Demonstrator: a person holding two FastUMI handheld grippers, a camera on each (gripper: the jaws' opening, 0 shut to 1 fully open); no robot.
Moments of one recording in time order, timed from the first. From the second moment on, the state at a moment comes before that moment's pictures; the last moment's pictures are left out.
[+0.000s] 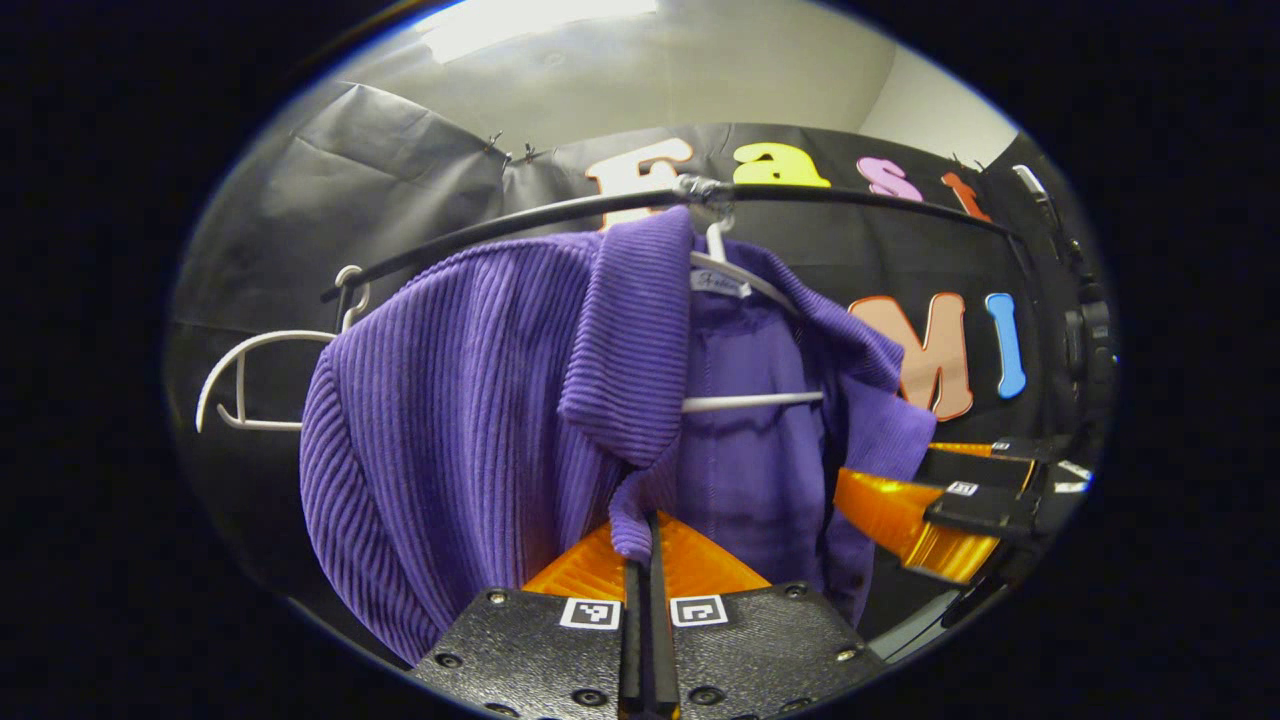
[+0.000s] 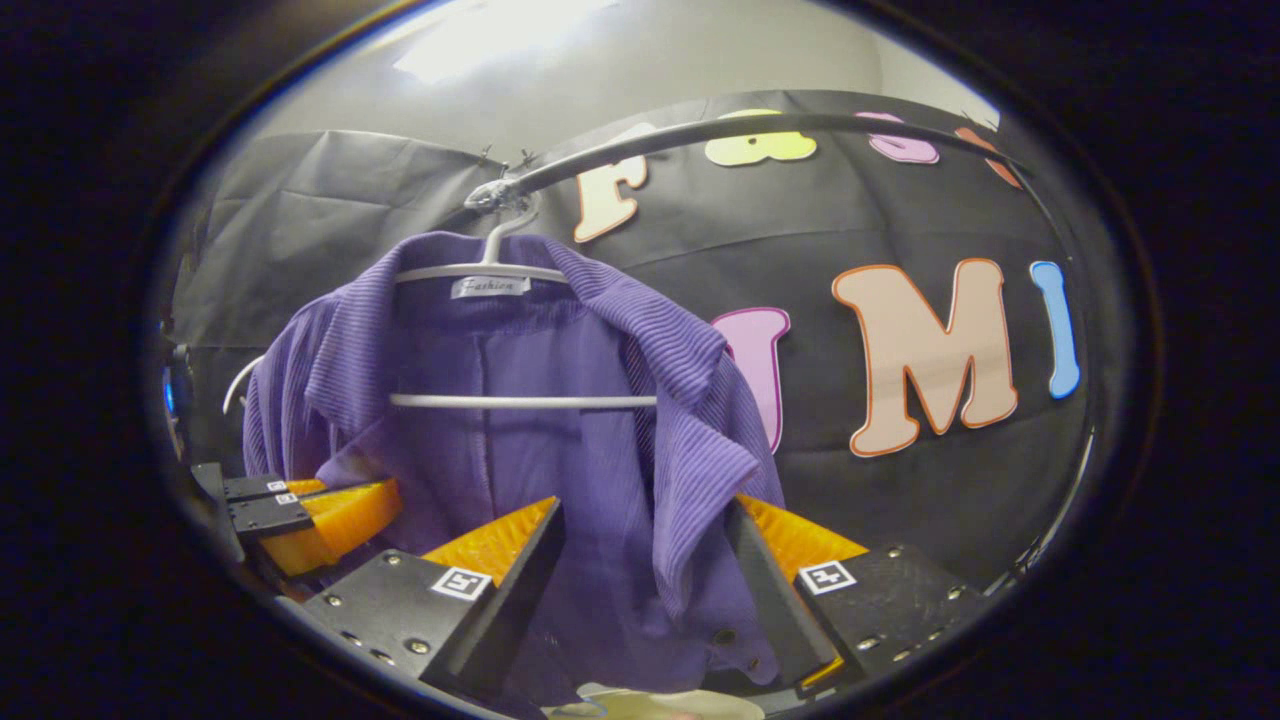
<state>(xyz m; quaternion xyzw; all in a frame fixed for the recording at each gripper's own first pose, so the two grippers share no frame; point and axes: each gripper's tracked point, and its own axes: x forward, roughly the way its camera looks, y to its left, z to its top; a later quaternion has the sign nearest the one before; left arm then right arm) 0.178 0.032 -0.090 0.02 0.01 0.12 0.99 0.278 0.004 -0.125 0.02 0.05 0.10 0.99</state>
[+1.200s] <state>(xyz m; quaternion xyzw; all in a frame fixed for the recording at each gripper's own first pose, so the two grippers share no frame) 0.052 0.063 0.033 -0.03 -0.06 -0.04 1.00 0.250 -0.052 -0.079 -0.02 0.07 0.03 1.00</state>
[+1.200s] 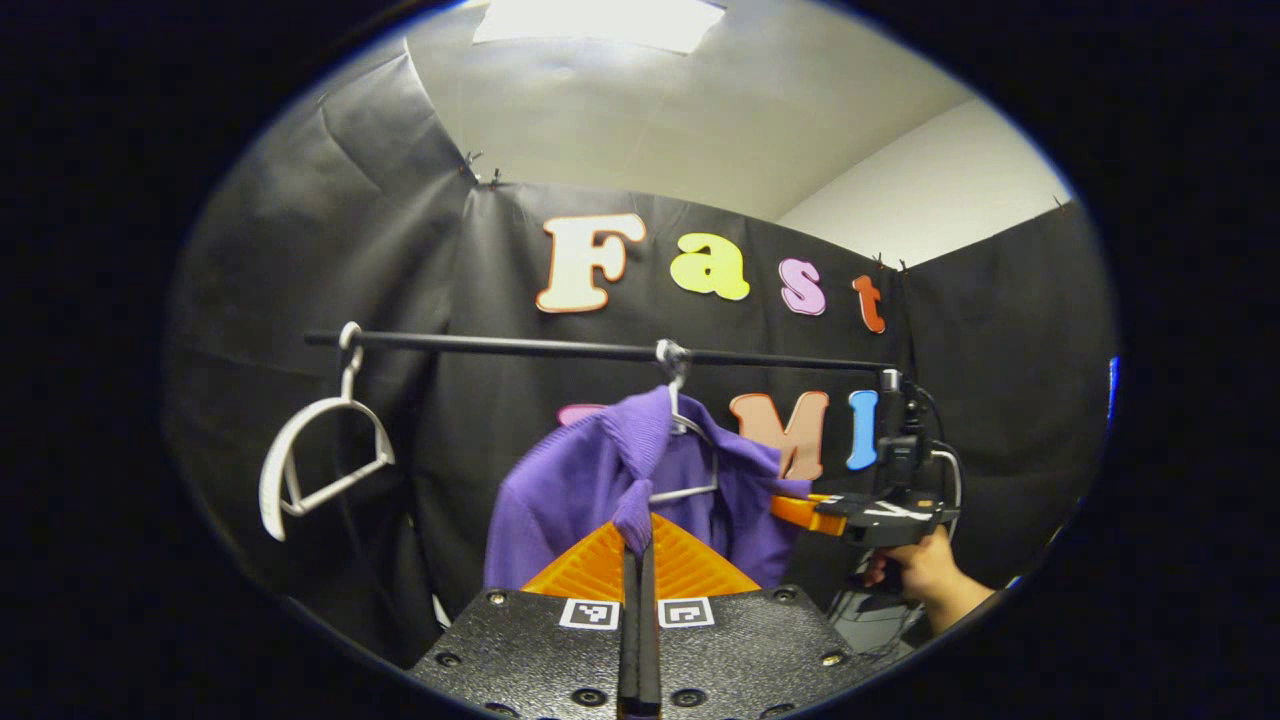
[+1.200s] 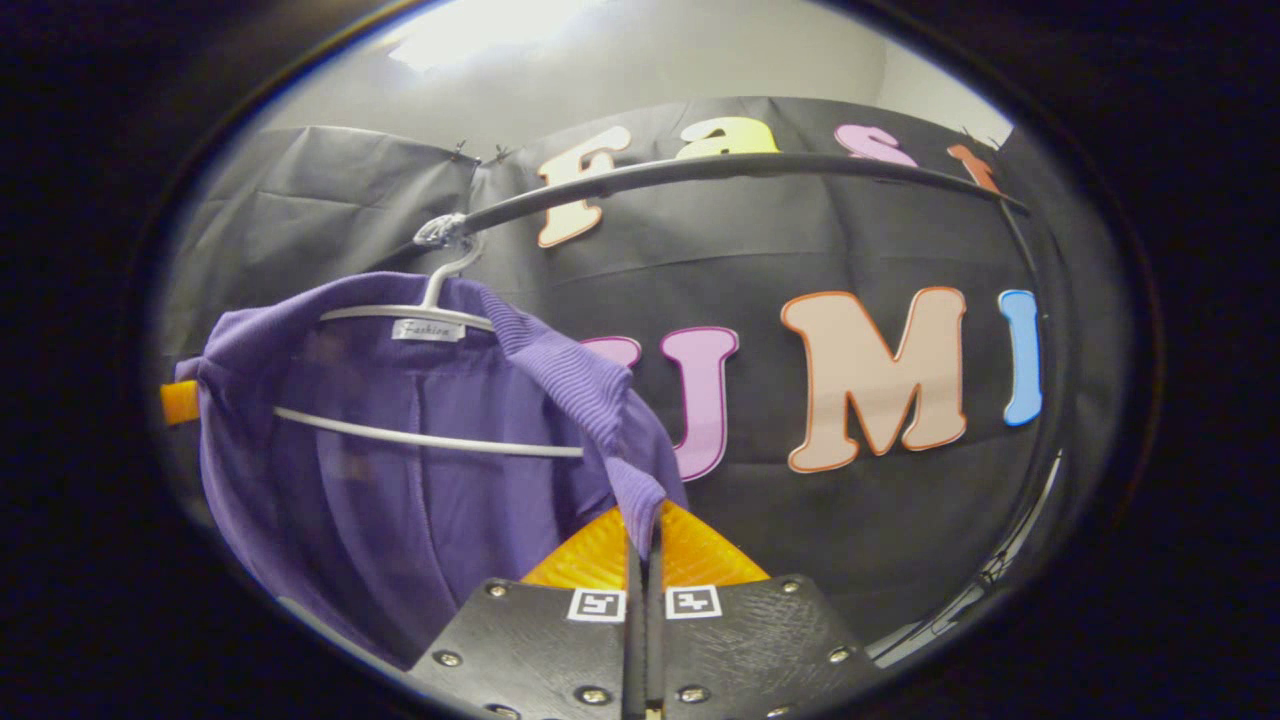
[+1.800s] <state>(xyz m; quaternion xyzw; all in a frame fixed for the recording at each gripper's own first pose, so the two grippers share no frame) 0.072 0.141 0.085 0.06 -0.12 0.08 0.99 0.285 -0.061 -0.025 -0.07 -0.02 -0.08 0.99</state>
